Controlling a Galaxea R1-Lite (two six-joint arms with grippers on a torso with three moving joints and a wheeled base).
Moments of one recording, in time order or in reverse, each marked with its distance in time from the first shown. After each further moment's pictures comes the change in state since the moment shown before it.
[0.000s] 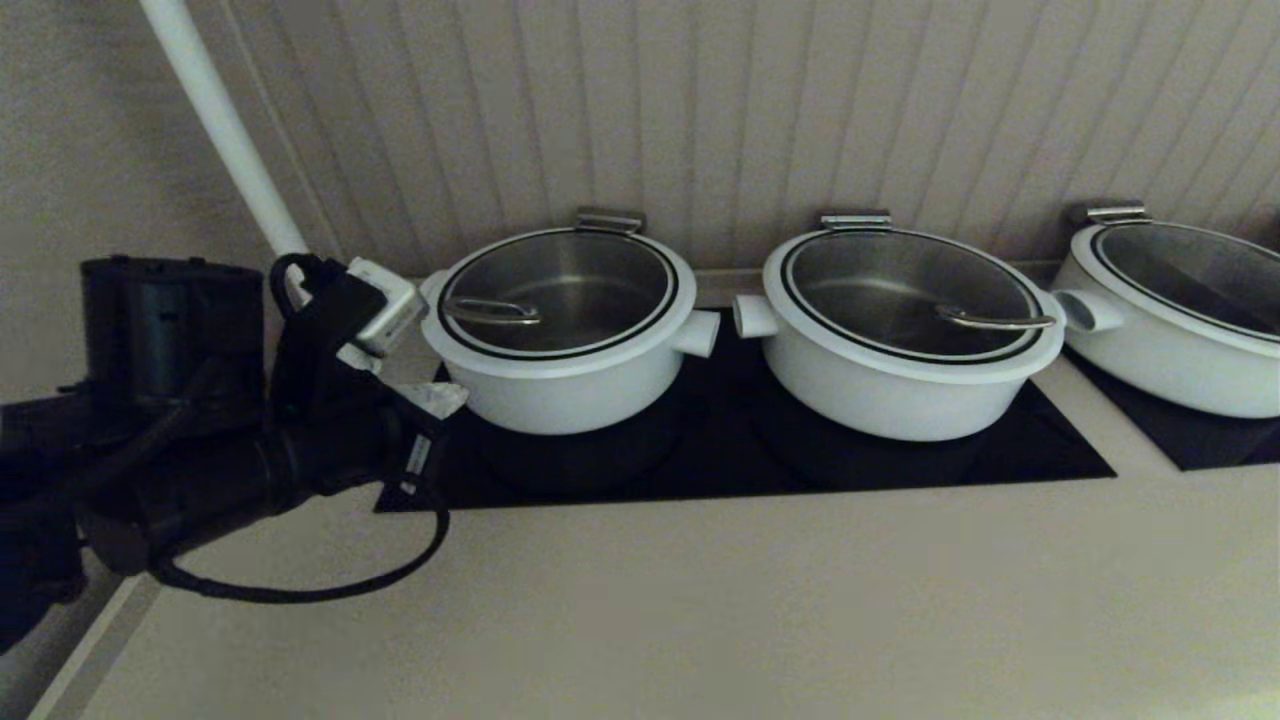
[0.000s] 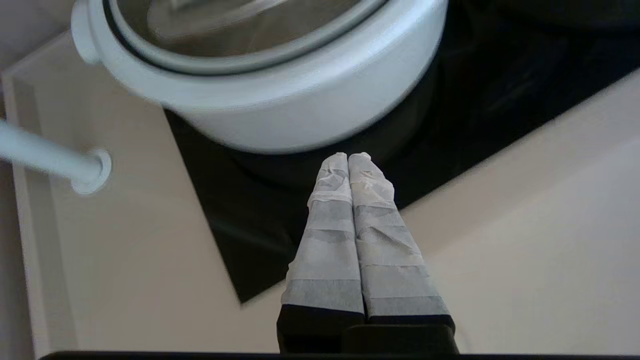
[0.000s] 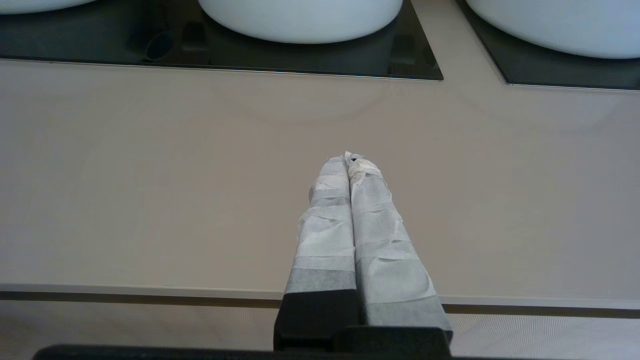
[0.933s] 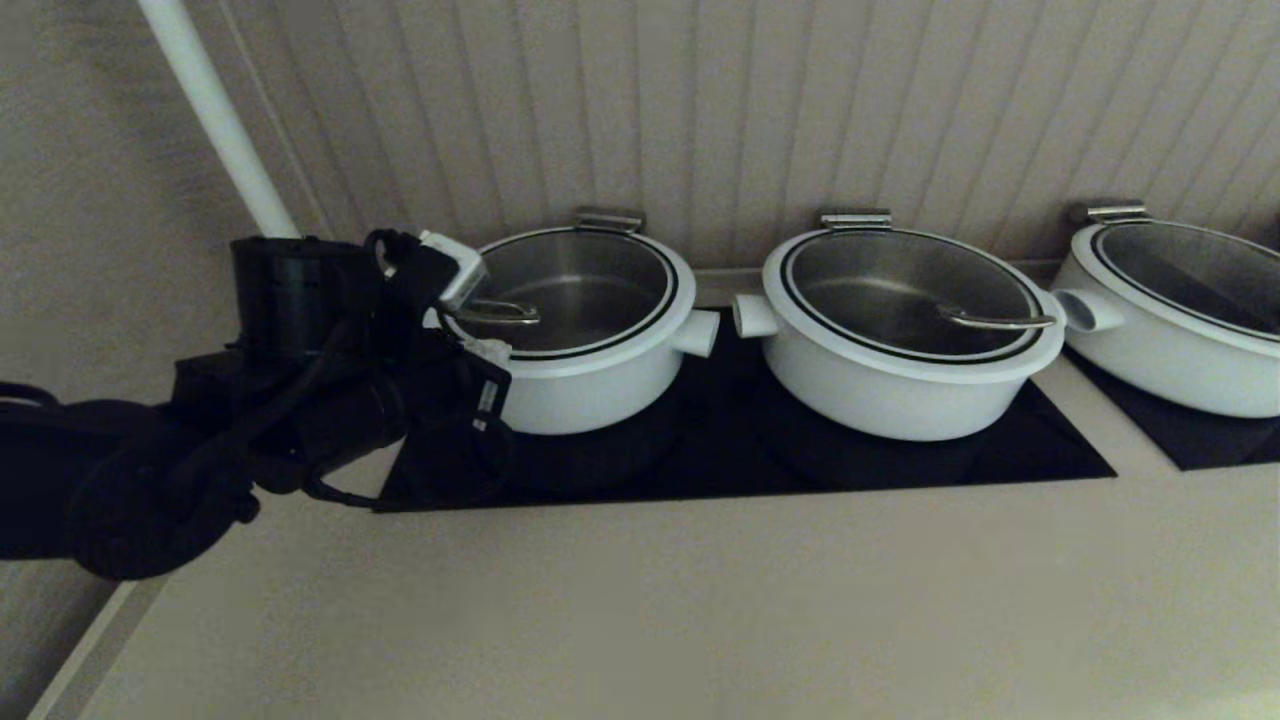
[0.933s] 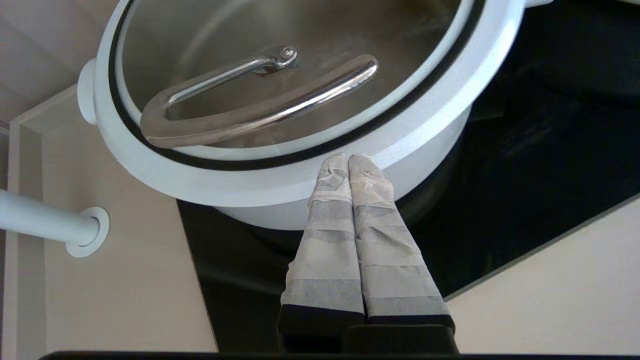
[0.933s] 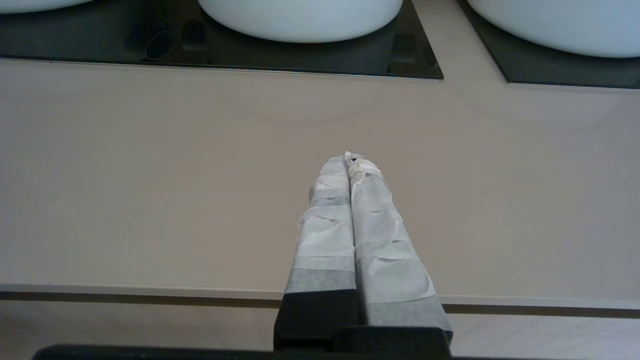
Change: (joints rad) left arm 0.007 0.208 -0.122 -0.169 0.021 -0.001; right arm 0.000 0.000 0.000 0.001 0.000 0.000
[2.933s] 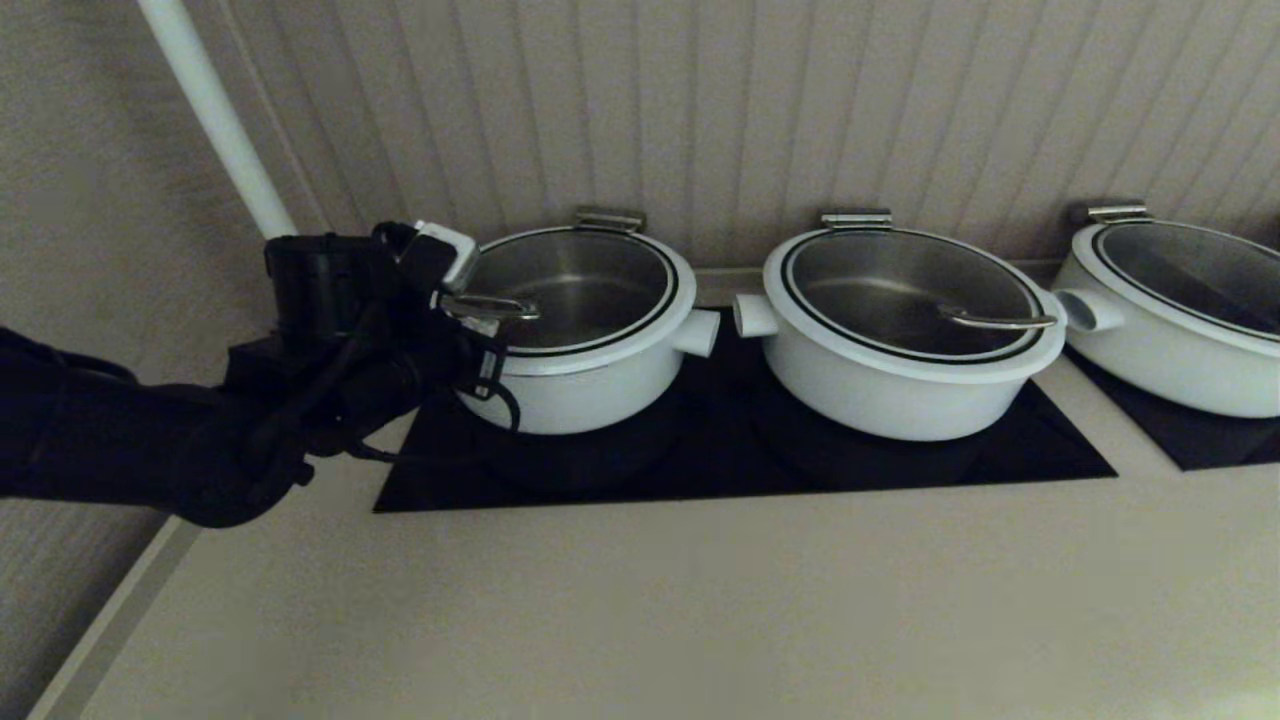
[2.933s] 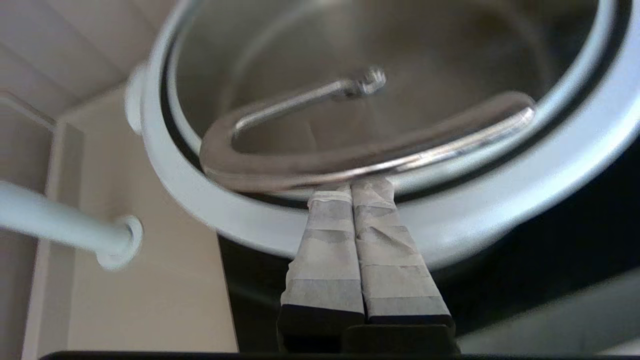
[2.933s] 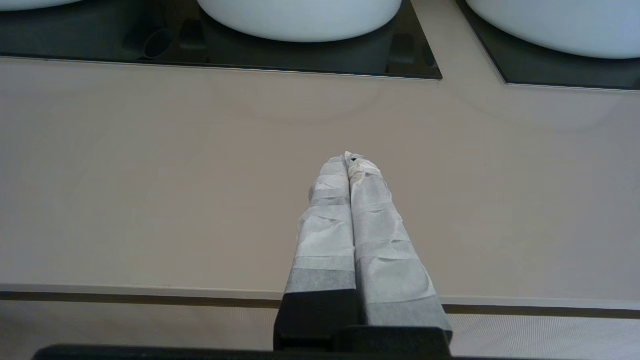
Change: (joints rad) left arm 0.077 0.128 -0.071 -0.139 0.029 0.000; right arm 0.000 0.000 0.000 0.001 -0.002 -0.006
